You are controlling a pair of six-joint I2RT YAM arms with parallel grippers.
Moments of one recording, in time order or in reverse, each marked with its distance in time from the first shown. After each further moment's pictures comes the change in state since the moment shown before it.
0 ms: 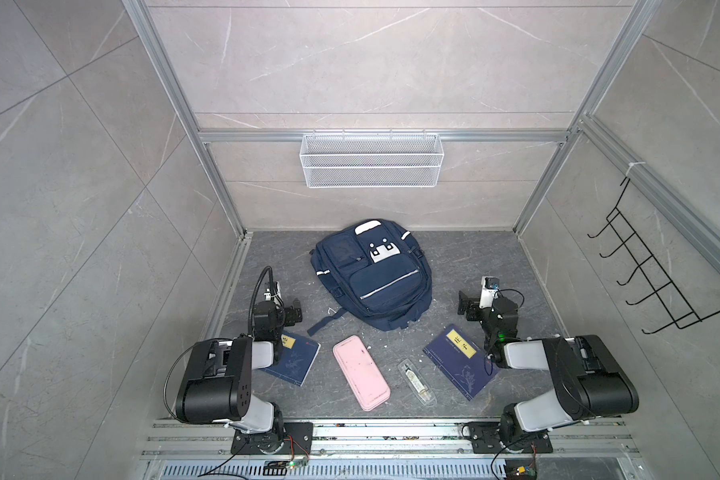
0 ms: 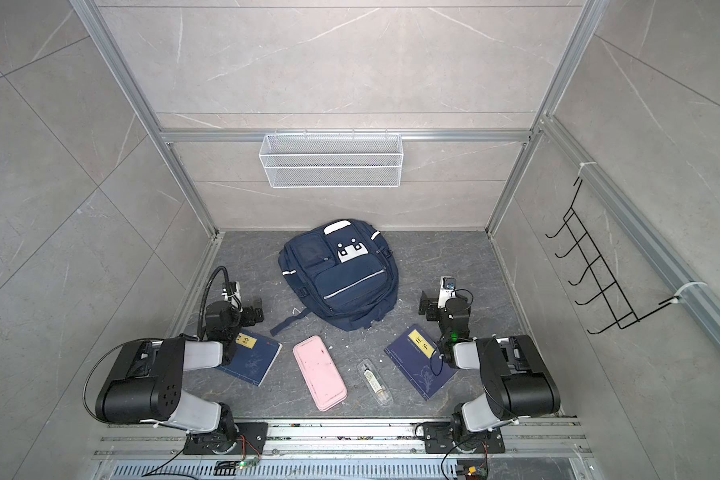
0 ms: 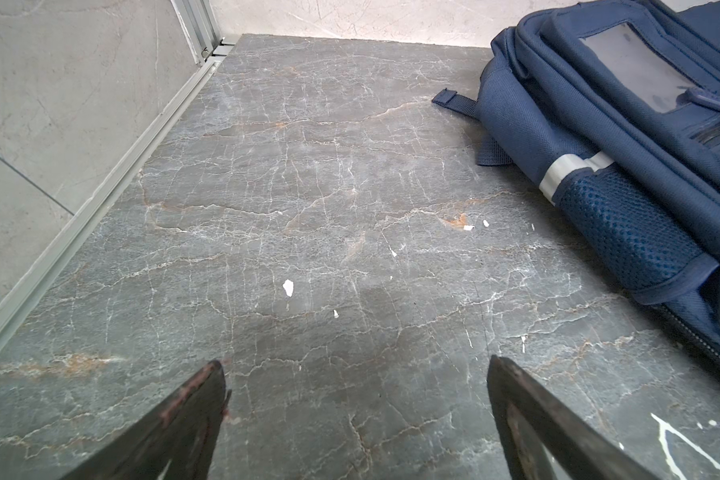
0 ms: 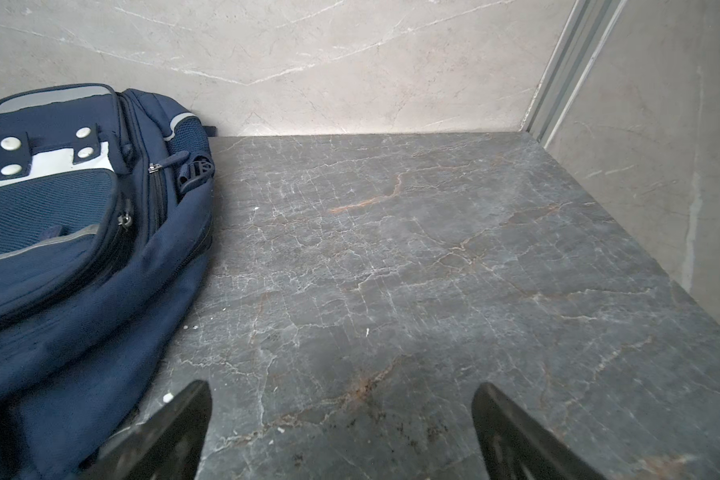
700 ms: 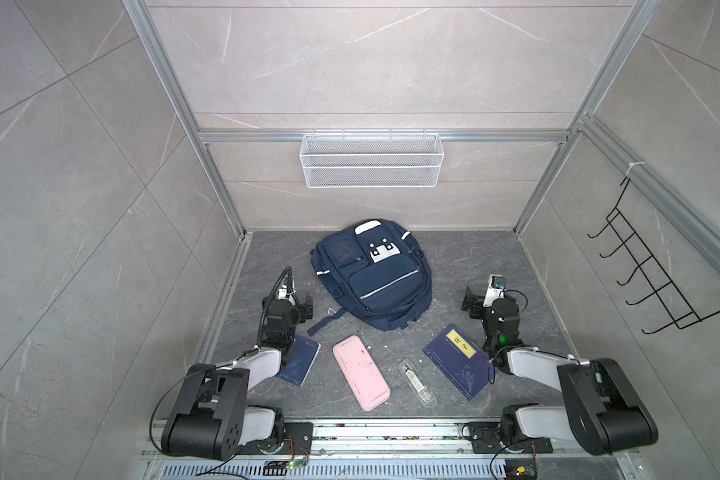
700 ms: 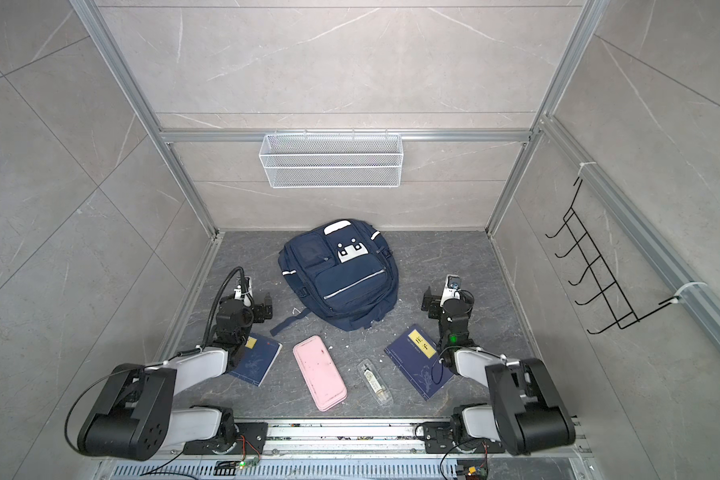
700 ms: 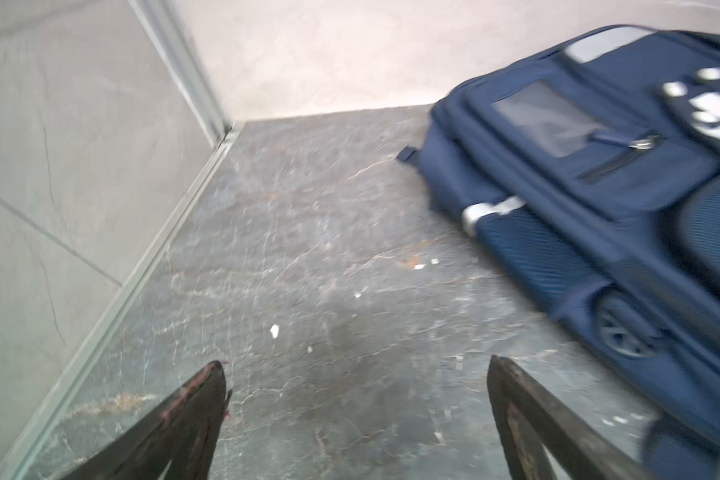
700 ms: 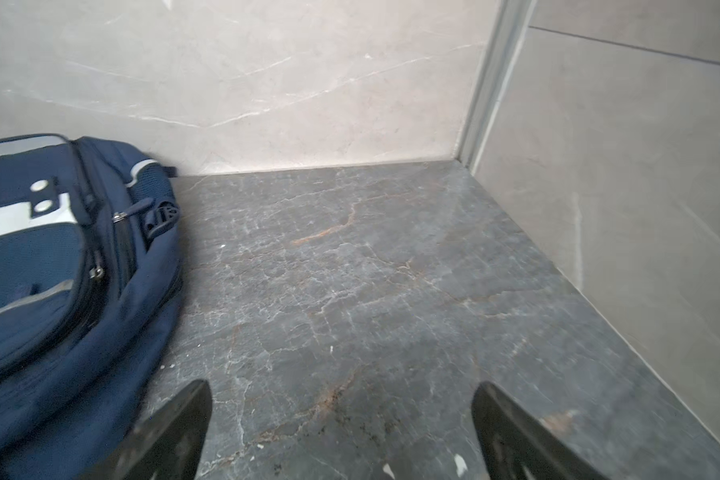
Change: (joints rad) left arm -0.252 -0.247 0.000 -0.121 -0.269 0.082; right arm 0.088 -0.254 0.041 -0.274 0.304 0.086
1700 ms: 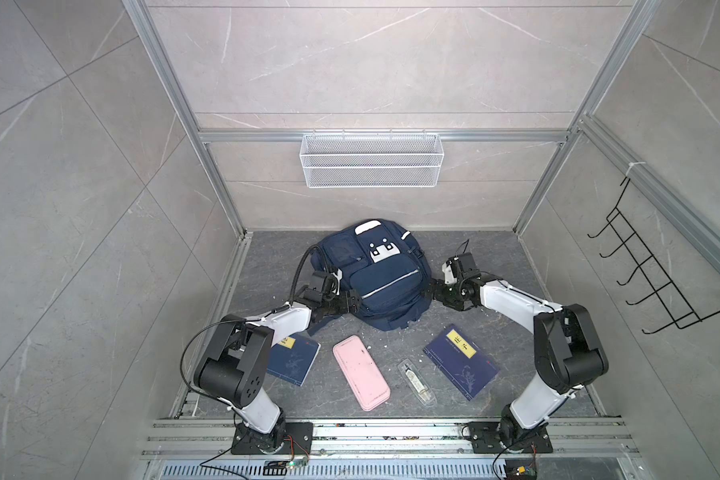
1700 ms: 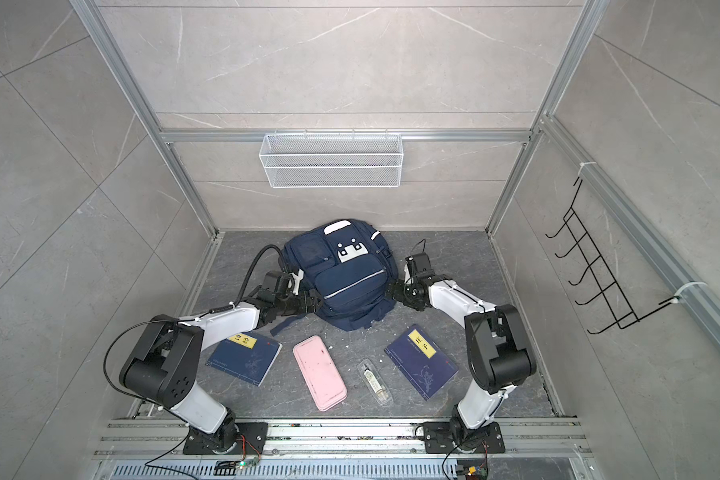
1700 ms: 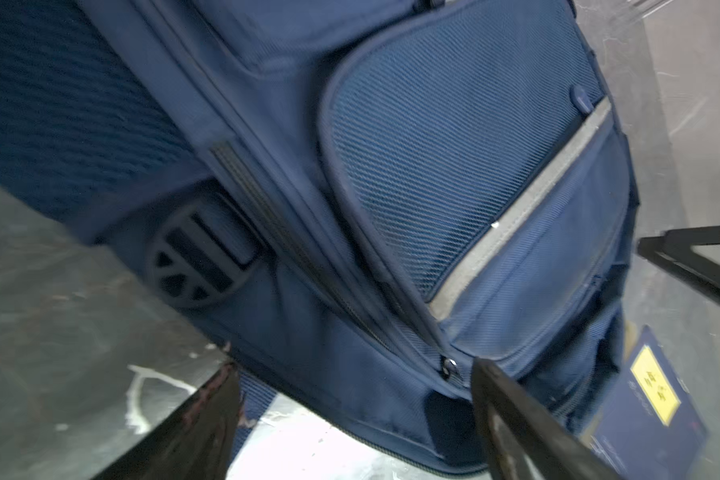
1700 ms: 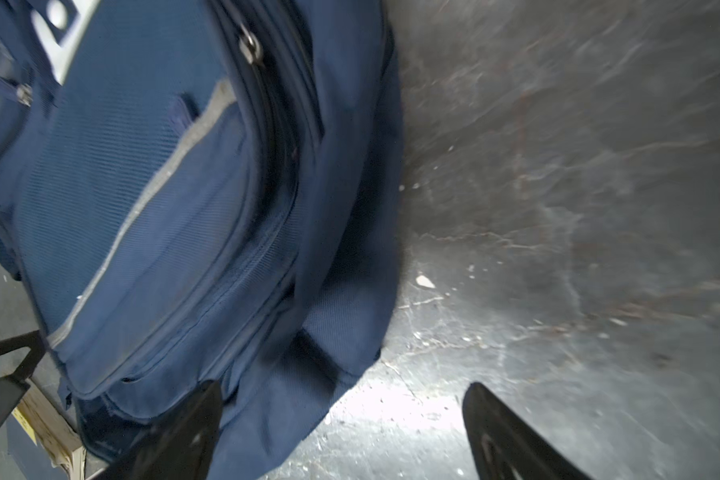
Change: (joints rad) left arm -0.187 0.373 0.505 -0.621 0.564 -0.512; right arm 0.124 0.481 0.734 -0.997 -0.600 0.390
